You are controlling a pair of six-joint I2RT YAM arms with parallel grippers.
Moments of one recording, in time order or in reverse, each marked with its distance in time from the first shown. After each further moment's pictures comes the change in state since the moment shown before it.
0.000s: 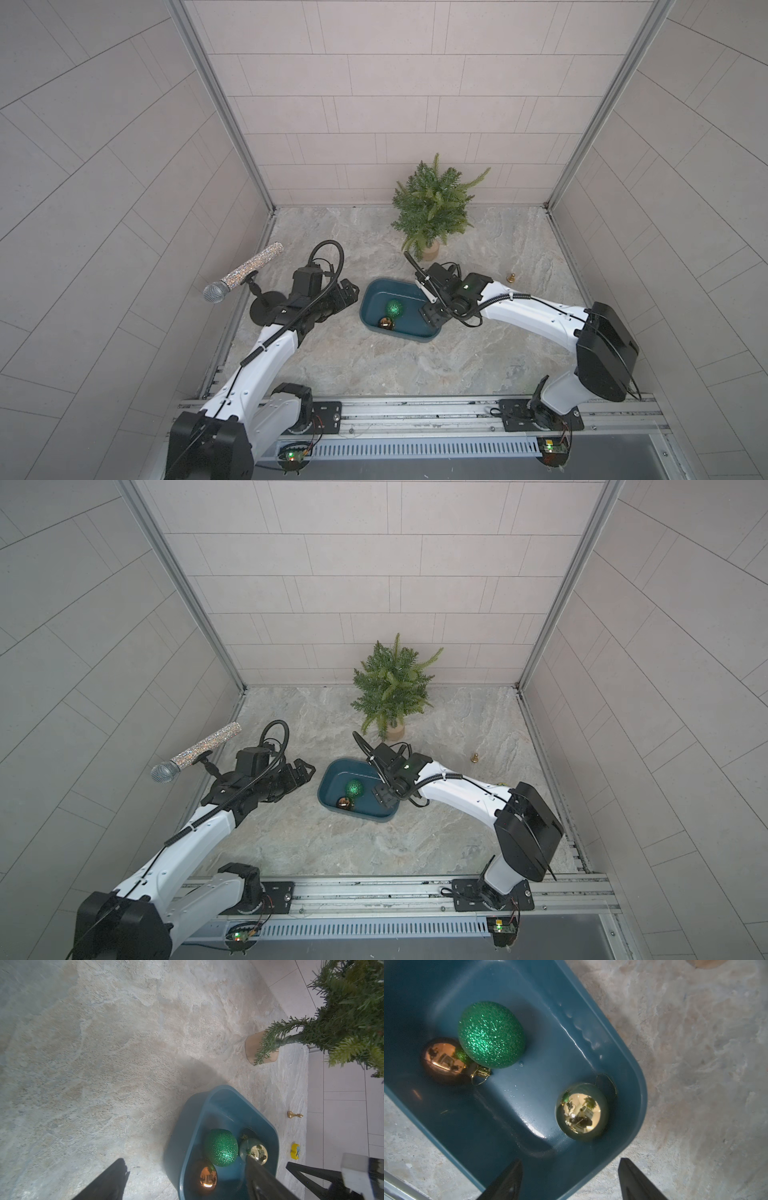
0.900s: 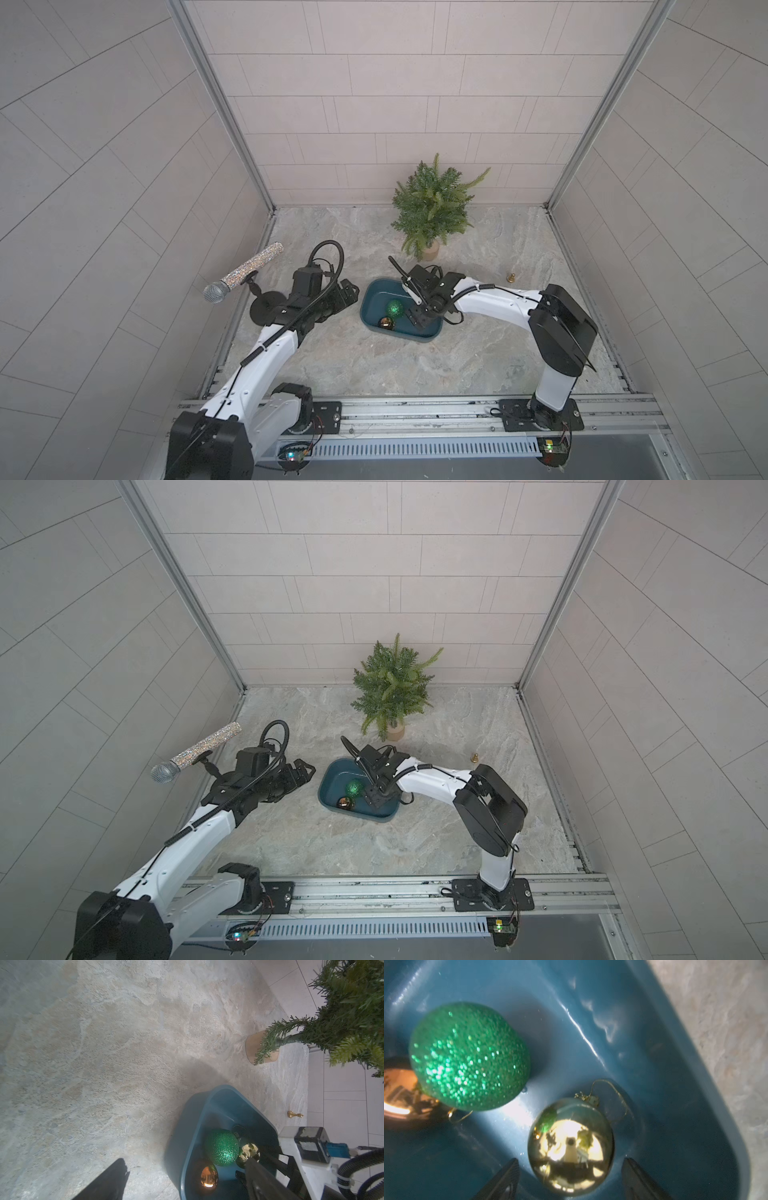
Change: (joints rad) left arm 0.000 0.001 -0.002 0.000 -0.002 0.000; right arm 0.002 0.212 0.078 0.086 -0.033 -0.014
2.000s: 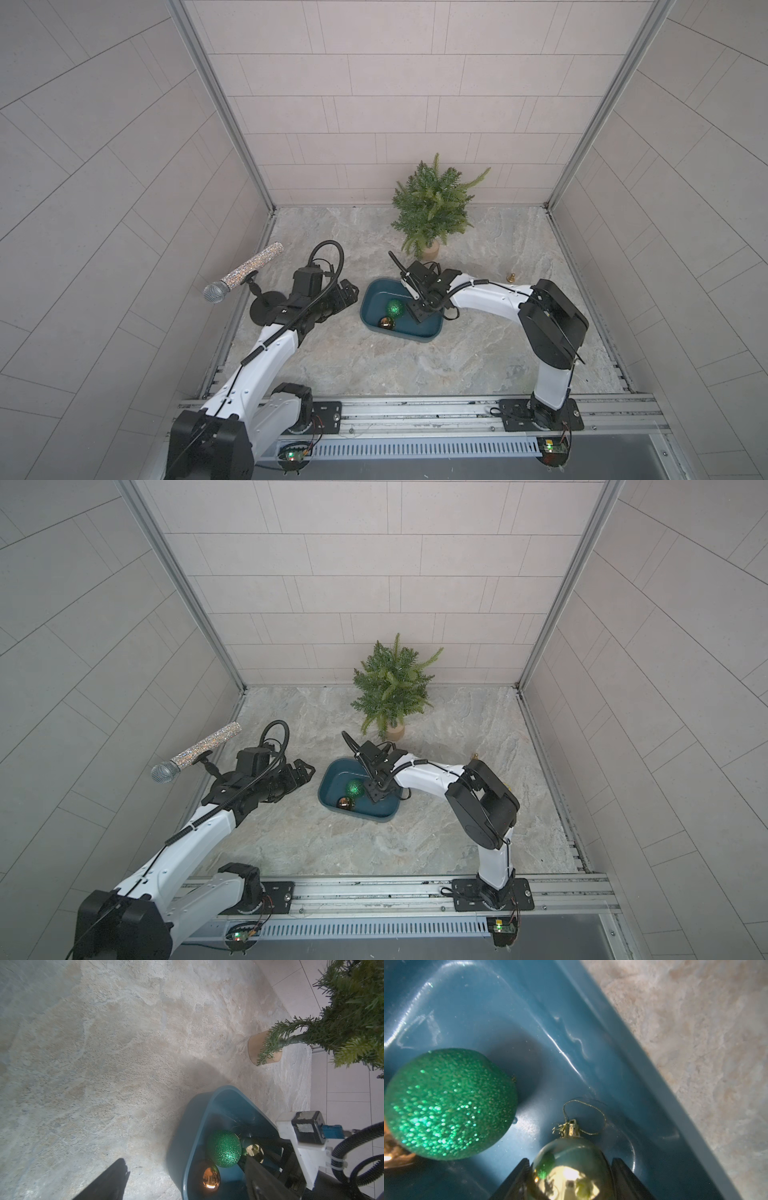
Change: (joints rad) left arm 0.000 0.004 -0.002 0.000 -0.008 0.000; right arm -0.031 0.053 0.027 0.047 -0.011 0.003
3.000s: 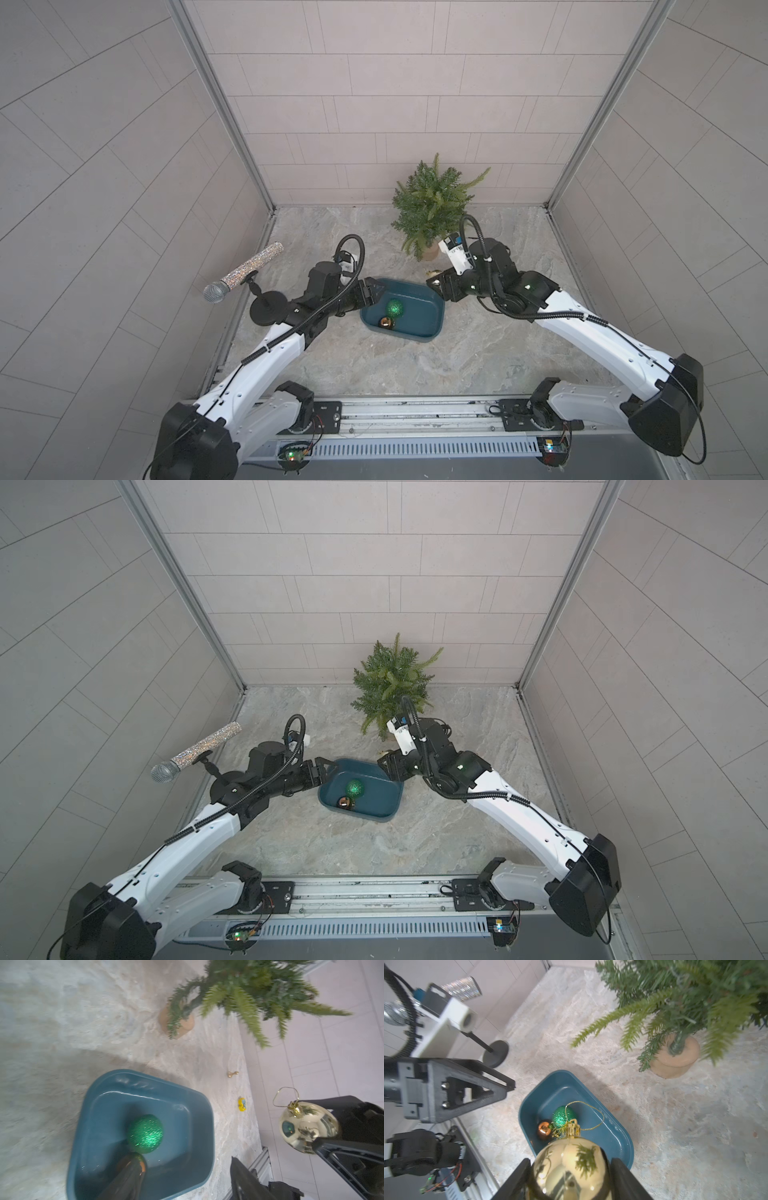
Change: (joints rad) left arm -0.232 0.000 0.064 0.188 0.161 -0.017; right arm -0.161 -0.663 -0.166 0.123 -0.299 0.074
